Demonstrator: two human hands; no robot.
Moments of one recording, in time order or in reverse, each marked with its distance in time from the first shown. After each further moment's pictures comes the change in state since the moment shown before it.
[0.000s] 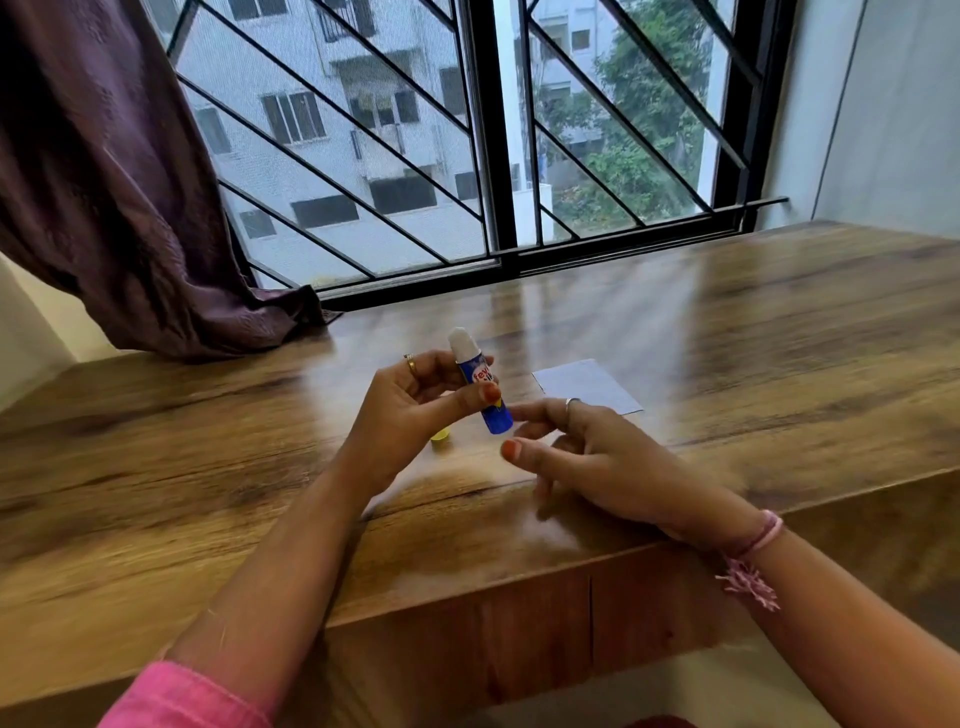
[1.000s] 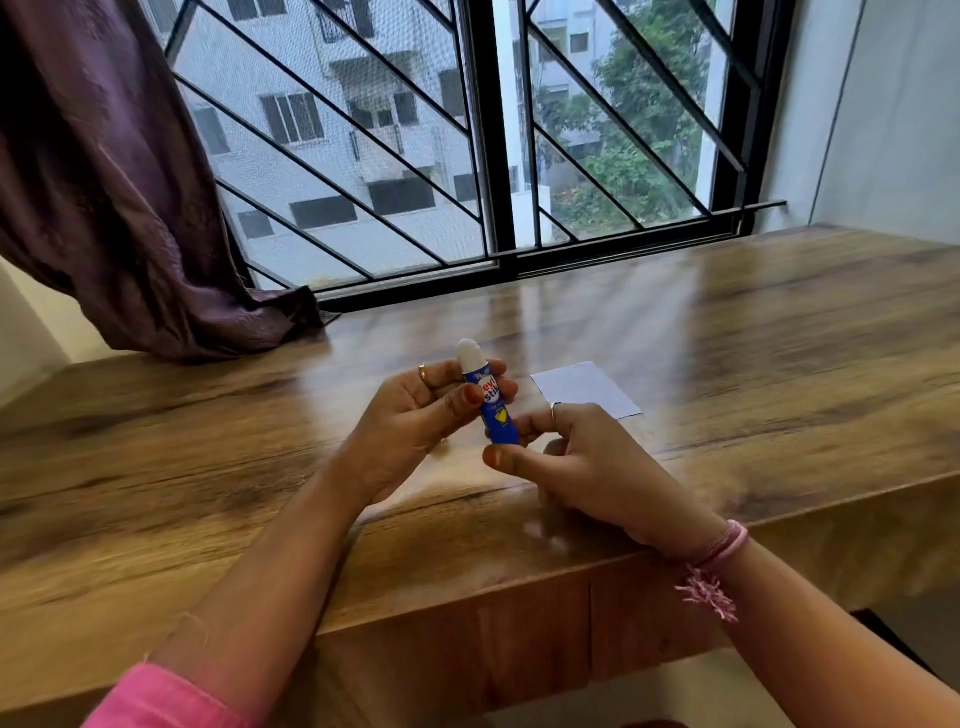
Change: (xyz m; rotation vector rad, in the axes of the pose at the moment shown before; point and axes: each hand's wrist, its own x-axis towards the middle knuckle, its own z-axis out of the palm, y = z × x) left_hand 0.000 0.003 0.001 -0.275 -0.201 -0.121; right_hand 0.001 -0.007 0.013 -0.061 0.130 0.024
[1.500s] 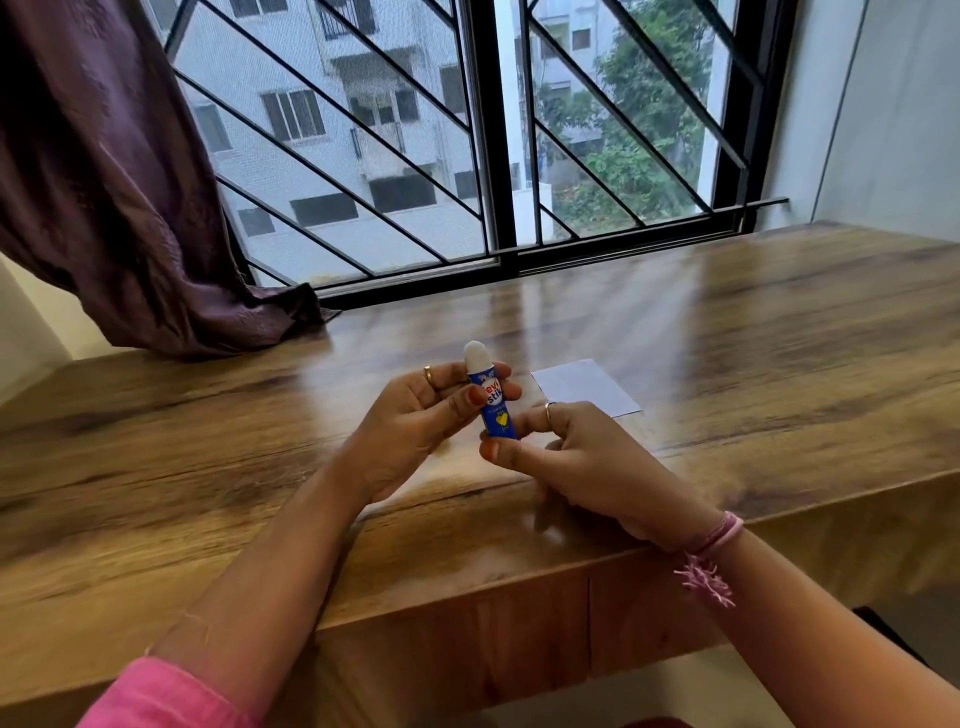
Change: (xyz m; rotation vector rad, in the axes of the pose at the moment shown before) left_hand -0.001 -0.001 0.001 0.053 -0.014 -0.014; right_hand 0.004 0.002 0.000 0.009 -0.012 0.048
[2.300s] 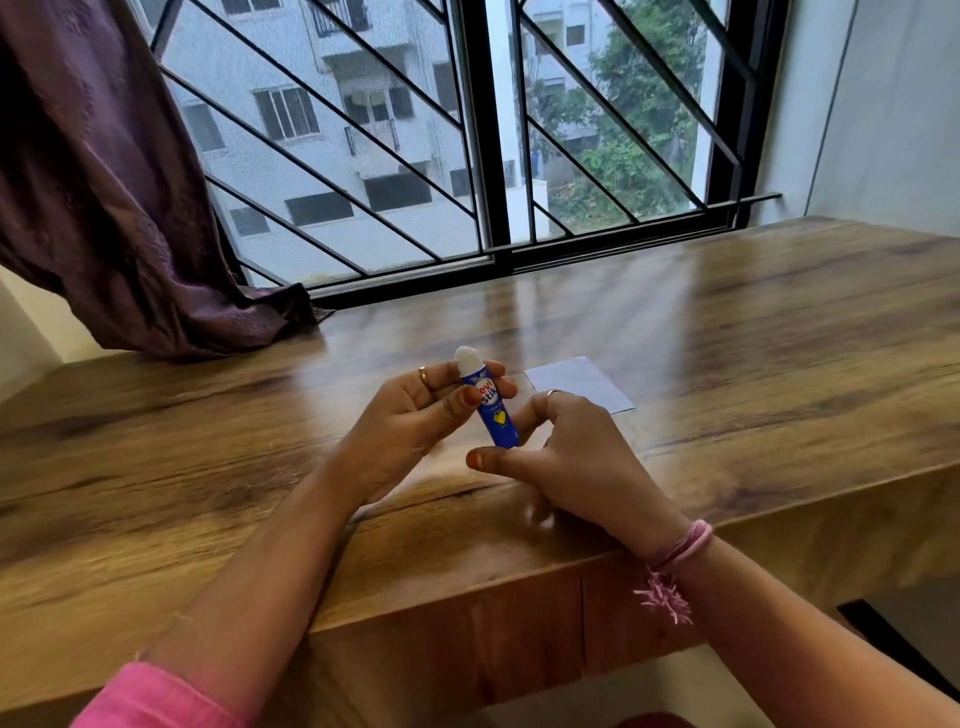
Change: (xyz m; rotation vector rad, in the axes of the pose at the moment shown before) left_hand 0.002 -0.004 0.001 0.028 -0.021 0.012; right_hand 0.004 0.003 0.007 -0.198 0.185 -0.014
